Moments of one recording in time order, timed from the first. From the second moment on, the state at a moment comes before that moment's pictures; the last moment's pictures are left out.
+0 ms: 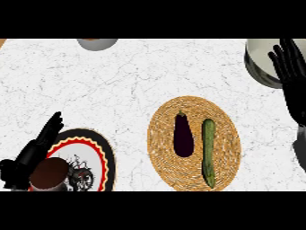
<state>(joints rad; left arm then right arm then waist) 0.08 0.46 -0.21 -1.43 0.23 0.06 -0.17 -0.32 -0.43 0.02 -1.49 -0.27 -0.04 -0.12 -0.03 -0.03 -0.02</state>
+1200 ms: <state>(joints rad) -0.15 0.28 -0.21 -1.51 0.19 0.24 0.02 0.28 -0.14 0.46 -1.99 0.60 -0.74 0.13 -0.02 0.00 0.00</state>
